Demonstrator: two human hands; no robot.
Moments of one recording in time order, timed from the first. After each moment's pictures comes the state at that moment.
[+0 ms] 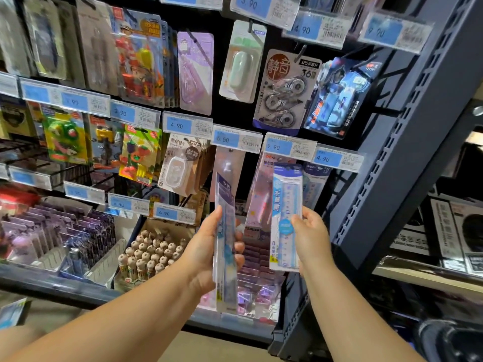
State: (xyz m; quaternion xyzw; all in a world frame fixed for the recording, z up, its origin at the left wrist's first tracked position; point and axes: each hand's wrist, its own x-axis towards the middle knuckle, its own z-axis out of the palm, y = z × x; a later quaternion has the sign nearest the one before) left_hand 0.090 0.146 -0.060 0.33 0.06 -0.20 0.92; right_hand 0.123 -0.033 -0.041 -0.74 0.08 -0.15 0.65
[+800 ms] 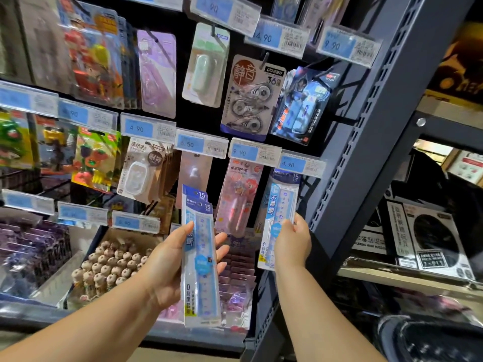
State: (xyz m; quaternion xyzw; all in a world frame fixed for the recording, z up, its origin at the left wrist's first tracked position) left_hand 0.083 0.136 -0.050 0.37 0.05 -0.19 0.91; right_hand 0.141 -0.060 -0.044 -0.72 0.21 -0.27 0.61
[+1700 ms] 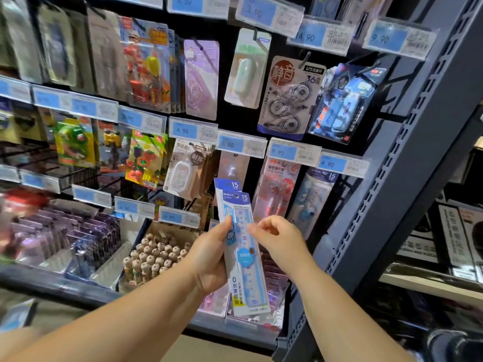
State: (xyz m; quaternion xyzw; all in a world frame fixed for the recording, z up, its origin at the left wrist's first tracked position) left_hand 0.083 0.144 -0.049 0.41 0.05 -0.14 0.90; right_hand 0.106 0.001 -0.029 -0.87 -0.06 -0.06 0.49
